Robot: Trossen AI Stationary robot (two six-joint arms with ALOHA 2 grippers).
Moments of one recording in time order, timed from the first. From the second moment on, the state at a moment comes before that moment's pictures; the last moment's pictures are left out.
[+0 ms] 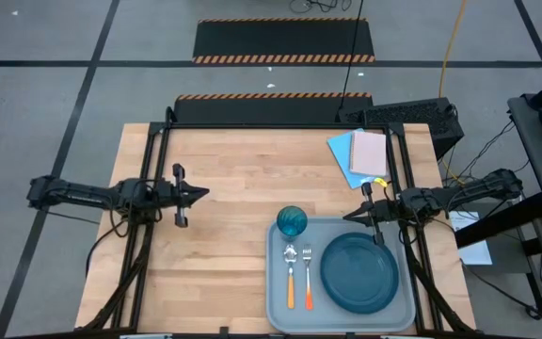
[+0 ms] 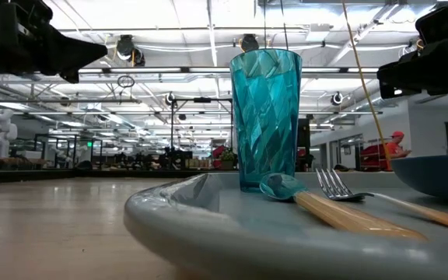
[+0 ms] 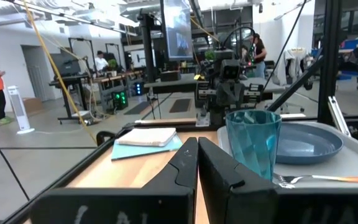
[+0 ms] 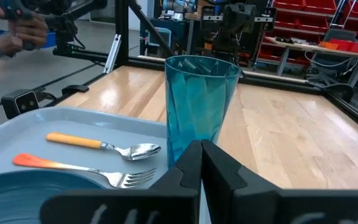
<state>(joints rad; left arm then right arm) -0.08 0.29 0.01 0.42 -0.18 0.13 0.23 0.25 0.02 0.12 0.08 -0.09</state>
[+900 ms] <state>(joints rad) -0.08 0.05 0.01 0.14 -0.19 0.15 0.23 0.25 0.02 0.12 0.08 -0.04</state>
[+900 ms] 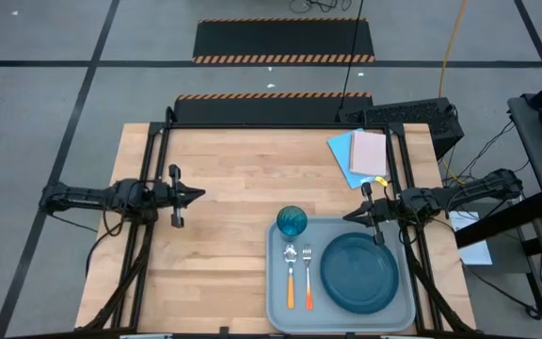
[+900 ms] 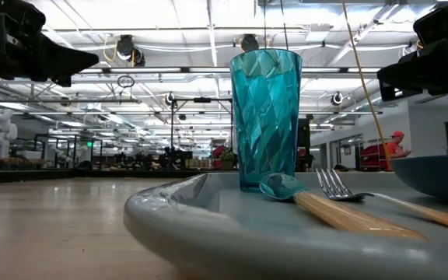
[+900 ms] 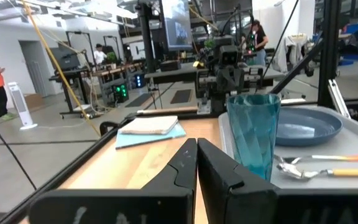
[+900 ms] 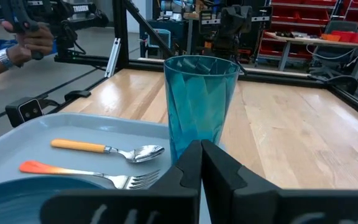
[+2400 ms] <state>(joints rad) -0.08 0.00 0.01 0.05 -0.22 0.12 0.23 0.05 0.02 0.10 0.00 -0.12</state>
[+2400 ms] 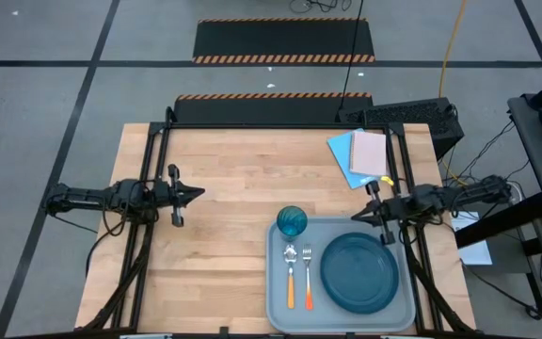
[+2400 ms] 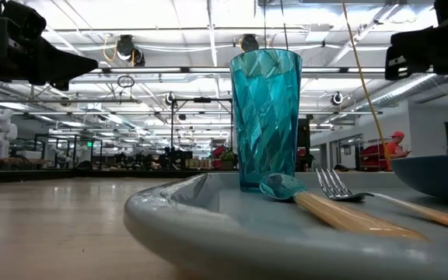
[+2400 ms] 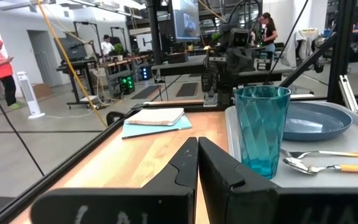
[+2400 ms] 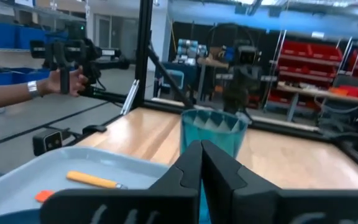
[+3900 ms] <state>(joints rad) -0.08 0.00 0.01 0.06 -0.22 0.12 0.19 0.01 0.02 0.04 0.03 -0.08</state>
